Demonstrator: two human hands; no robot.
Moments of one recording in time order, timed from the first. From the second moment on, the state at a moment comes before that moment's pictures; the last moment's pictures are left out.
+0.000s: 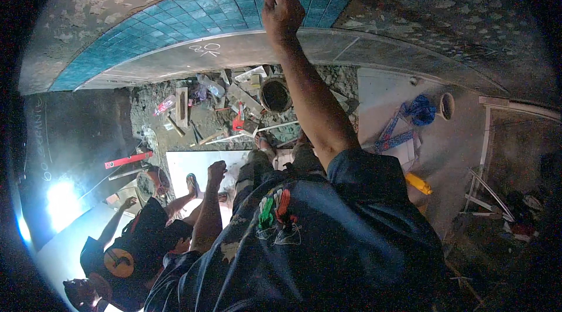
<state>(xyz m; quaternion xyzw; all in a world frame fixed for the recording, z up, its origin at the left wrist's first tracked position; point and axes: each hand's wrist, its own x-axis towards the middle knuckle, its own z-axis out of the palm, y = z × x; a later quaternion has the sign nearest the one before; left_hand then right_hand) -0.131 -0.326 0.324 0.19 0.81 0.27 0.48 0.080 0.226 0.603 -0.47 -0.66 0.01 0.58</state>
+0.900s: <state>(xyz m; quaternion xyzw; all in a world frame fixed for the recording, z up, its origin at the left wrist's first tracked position) -0.147 -0.310 0.289 0.54 0.77 0.01 0.35 0.137 0.188 0.594 -0.52 -0.66 0.08 0.54</state>
